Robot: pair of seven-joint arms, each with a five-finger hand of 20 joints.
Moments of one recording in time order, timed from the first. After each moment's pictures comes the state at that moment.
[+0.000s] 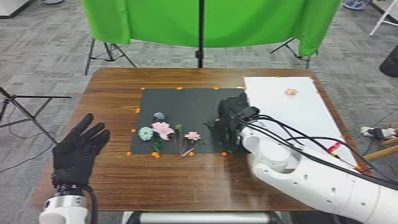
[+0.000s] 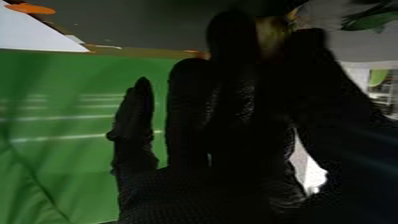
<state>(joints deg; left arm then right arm) 131.6 -57.2 -90.2 -124.4 28.5 19.1 27.1 -53.7 -48.0 19.3 -95.6 -129.6 8.2 32.3</state>
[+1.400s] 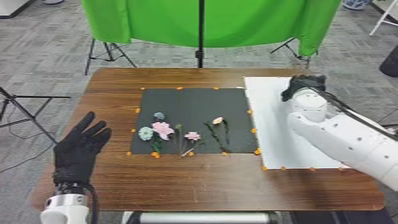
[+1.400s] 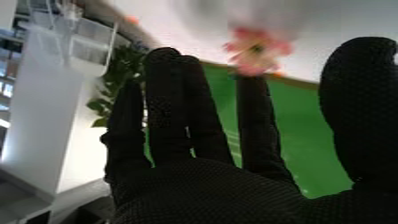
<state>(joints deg) 130.6 -55.5 -88.9 -124.0 27.8 19.1 28.8 -42.0 -46.0 23.0 -75.1 -115.7 -6.7 48.6</state>
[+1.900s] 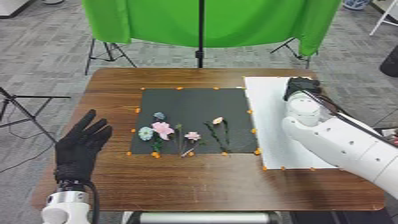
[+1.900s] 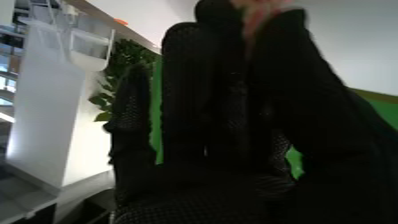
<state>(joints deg) 129.5 -56.8 -89.3 -123.8 28.9 18.7 26.8 -42.6 -47.0 21.9 -74.5 -117.1 -2.3 50.3</state>
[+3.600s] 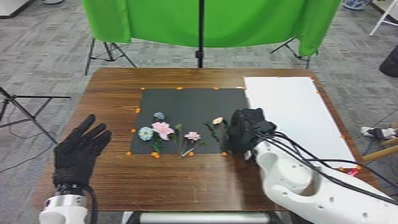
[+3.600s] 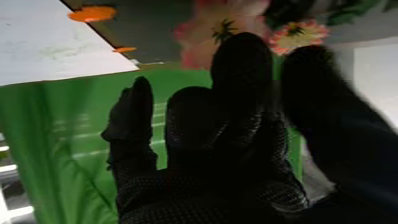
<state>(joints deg) 131.4 -59.6 -91.6 -124.1 30.5 17.6 23.5 -62.4 -39.7 23.0 -108.0 -124.8 13.4 39.9</state>
